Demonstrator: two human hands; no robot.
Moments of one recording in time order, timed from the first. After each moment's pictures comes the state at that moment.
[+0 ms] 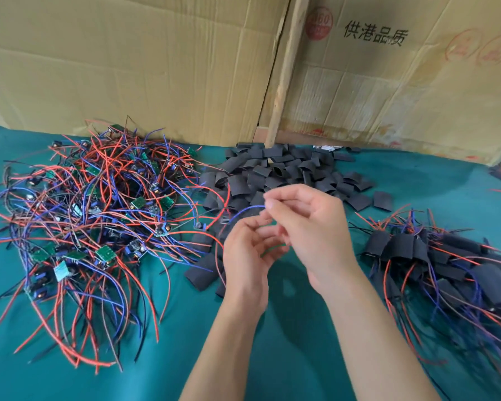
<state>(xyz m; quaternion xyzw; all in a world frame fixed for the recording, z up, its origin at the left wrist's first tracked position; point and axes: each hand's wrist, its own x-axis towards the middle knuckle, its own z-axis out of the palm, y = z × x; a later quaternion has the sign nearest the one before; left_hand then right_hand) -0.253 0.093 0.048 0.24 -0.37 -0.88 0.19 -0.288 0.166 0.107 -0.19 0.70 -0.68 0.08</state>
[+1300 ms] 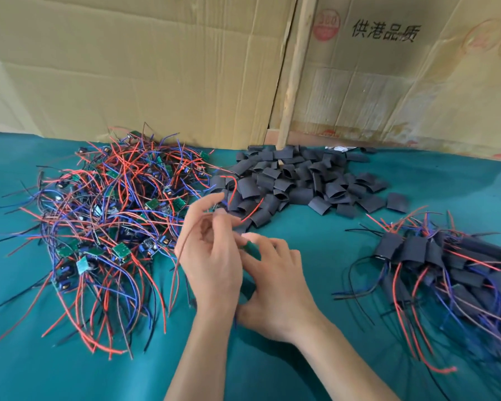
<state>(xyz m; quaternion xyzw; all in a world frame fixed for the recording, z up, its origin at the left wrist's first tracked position) -0.222 0.070 0.063 0.25 -0.55 -0.62 0.50 -0.258 0.163 0.031 -0.44 0.87 -0.22 0.01</state>
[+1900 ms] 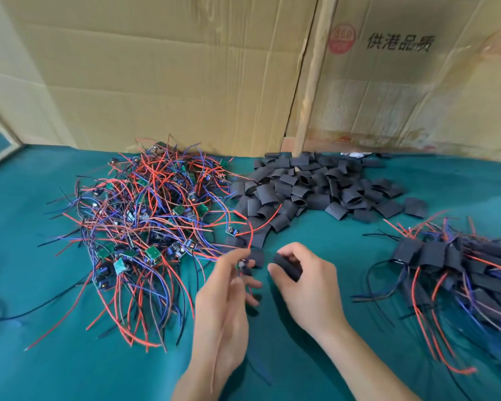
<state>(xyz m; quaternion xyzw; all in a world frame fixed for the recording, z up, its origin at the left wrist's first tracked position) -0.153 0.071 0.021 0.18 -0.67 -0.61 0.38 -0.262 0.169 0.023 -0.29 0.82 -0.49 -0.02</state>
